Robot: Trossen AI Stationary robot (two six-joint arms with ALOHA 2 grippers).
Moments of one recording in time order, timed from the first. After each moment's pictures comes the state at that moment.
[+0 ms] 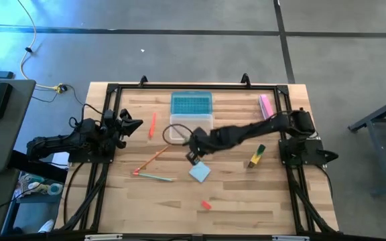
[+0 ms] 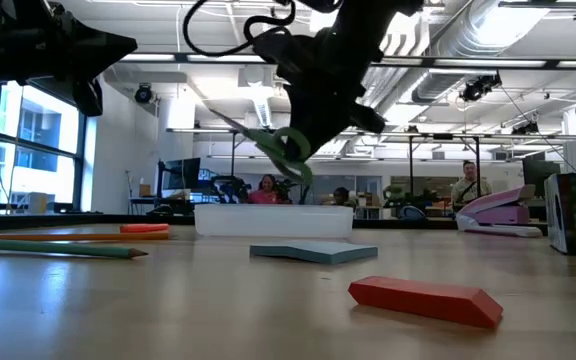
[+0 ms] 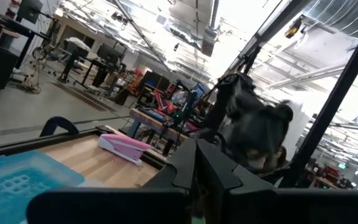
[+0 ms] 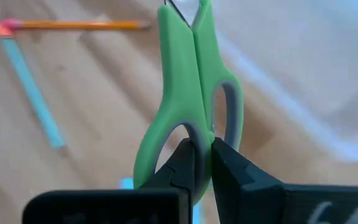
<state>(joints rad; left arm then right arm) 0.26 0.00 0.01 0.25 -0.08 -0.47 0.09 1.90 1.45 -0.63 0.19 0.81</state>
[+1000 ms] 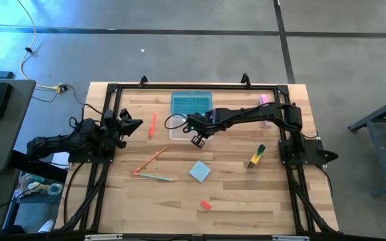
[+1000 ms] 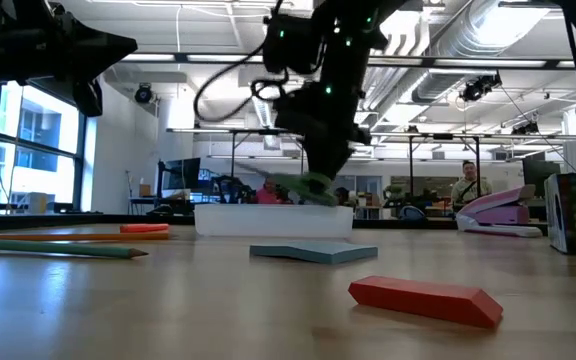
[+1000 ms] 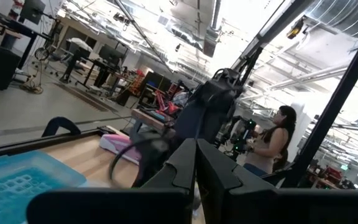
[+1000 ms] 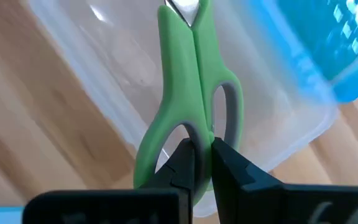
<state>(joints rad) 0.26 0.00 0.01 0.25 -0.09 -0.47 -0.10 2.01 1.56 -0.85 0.23 0.45</state>
